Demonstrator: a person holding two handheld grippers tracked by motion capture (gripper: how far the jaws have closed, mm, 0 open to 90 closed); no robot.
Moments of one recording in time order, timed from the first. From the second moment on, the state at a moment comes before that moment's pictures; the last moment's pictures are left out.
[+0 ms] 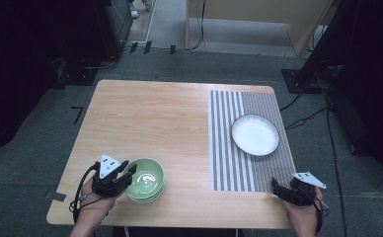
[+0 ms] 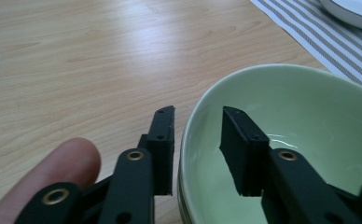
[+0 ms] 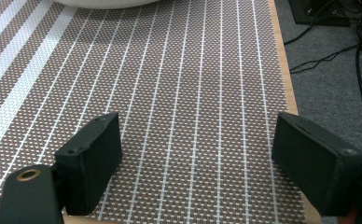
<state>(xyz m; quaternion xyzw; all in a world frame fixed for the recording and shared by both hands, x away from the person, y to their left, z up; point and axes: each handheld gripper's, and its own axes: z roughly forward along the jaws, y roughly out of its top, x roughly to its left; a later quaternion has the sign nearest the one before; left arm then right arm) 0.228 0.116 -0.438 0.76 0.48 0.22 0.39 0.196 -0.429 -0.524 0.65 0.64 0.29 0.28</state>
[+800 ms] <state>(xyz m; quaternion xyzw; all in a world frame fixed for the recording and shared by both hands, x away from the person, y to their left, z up) 0.224 0.120 -0.428 0.75 0.47 0.23 0.41 0.194 -0.373 -0.477 0.59 0.66 0.35 0.31</state>
